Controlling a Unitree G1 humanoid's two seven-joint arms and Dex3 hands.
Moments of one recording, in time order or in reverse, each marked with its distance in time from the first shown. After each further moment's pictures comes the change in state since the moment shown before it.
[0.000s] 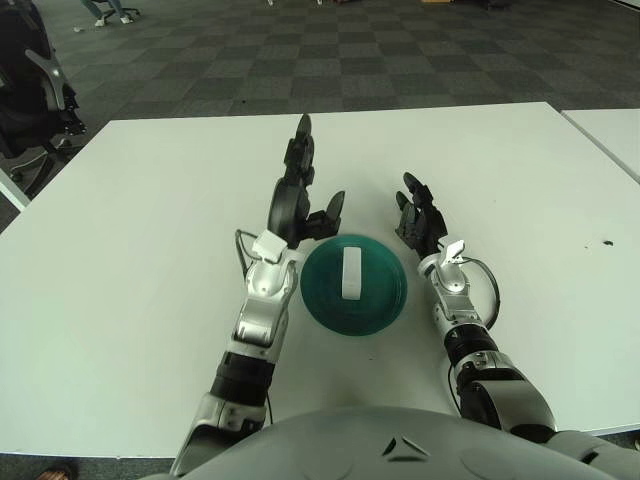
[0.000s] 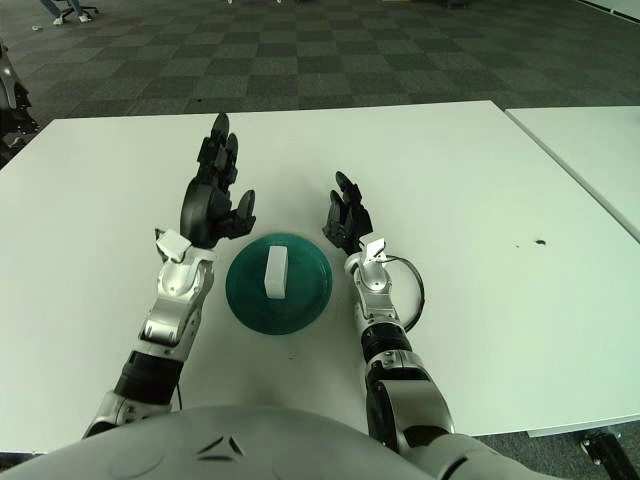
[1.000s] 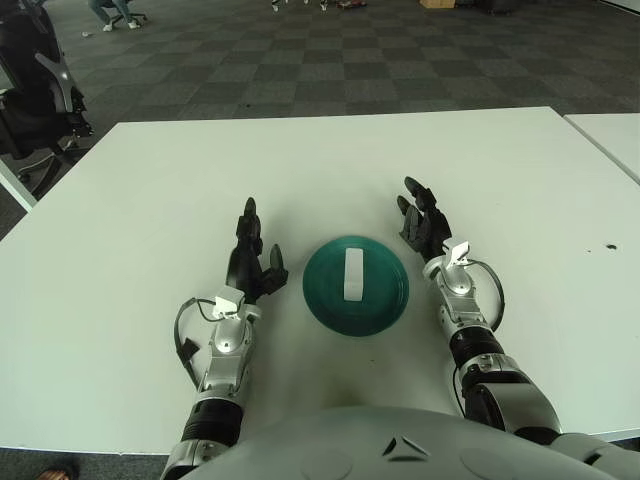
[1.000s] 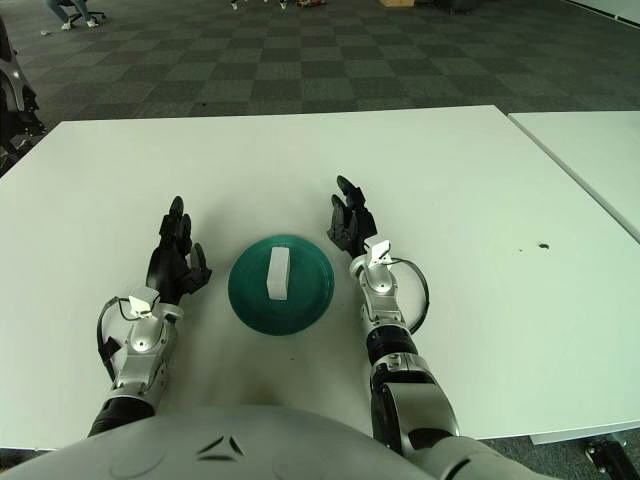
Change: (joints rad) left arm 0.155 0.060 0.152 0.362 -0.013 -0.224 0.001; right arm 0.010 -0.016 -0.008 -0.008 0.022 0.005 0.036
